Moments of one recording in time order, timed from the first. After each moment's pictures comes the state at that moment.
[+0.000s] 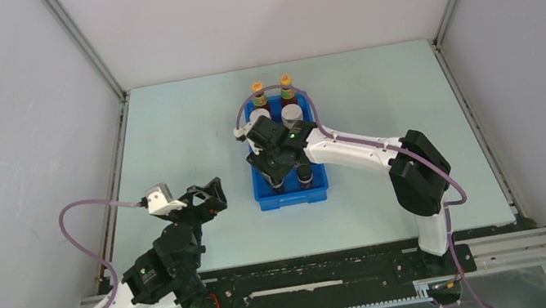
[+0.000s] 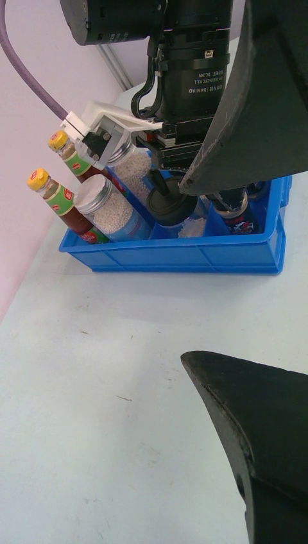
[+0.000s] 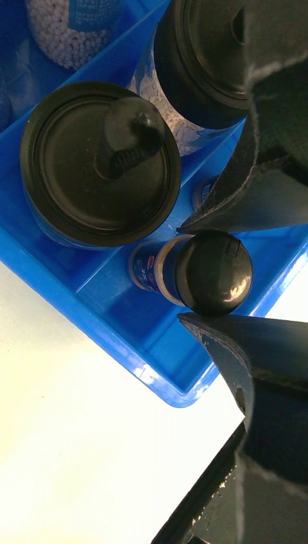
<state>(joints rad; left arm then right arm) -1.03 0.28 0.41 -0.27 -1.01 -0.63 0.91 1.91 1.57 -0.68 0.02 0.15</state>
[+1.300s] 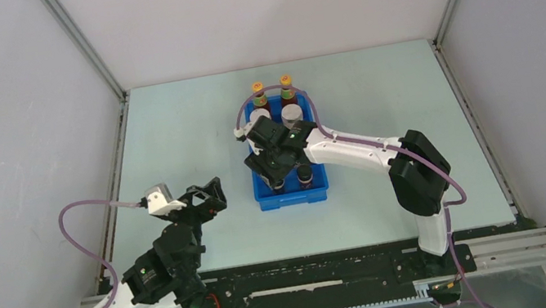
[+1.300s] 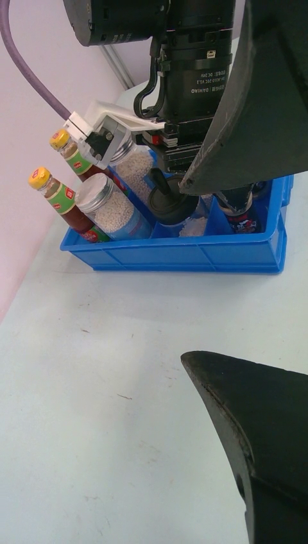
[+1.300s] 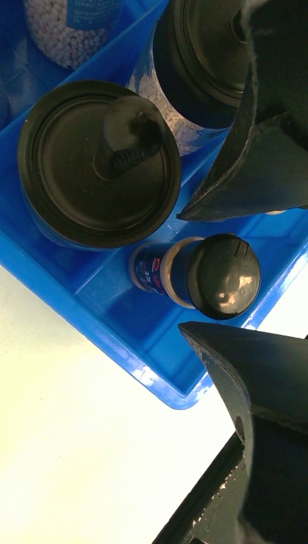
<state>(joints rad) -1.03 0.28 0.41 -0.27 -1.02 -0.63 0.91 1.91 1.57 -0.68 0.02 0.15</state>
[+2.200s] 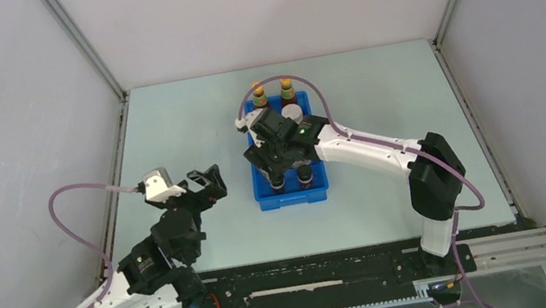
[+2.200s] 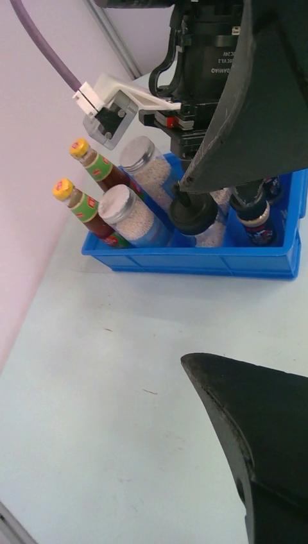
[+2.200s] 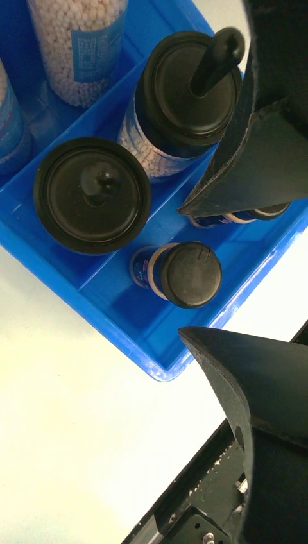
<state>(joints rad) -1.03 0.45 0.57 -0.30 -1.04 -0.59 0.91 1.82 1.57 -0.68 0.03 0.15</state>
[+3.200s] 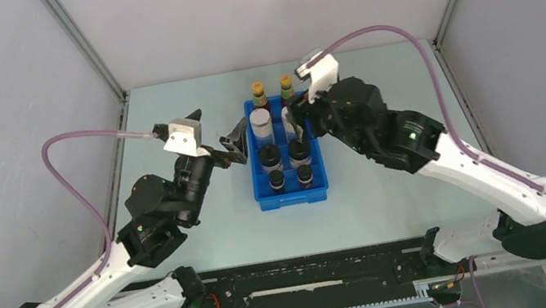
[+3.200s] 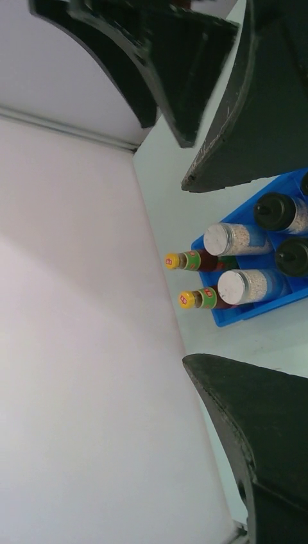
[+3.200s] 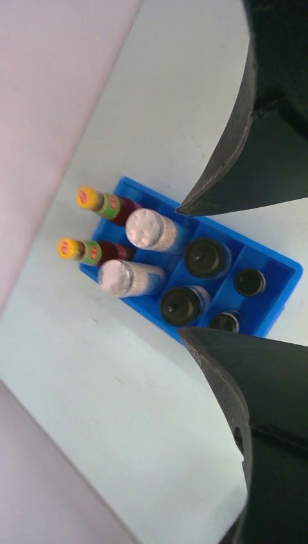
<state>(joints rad) -1.03 0.78 0.98 0.12 -0.61 0.18 0.98 1.30 1.55 -0.57 0.42 0.09</state>
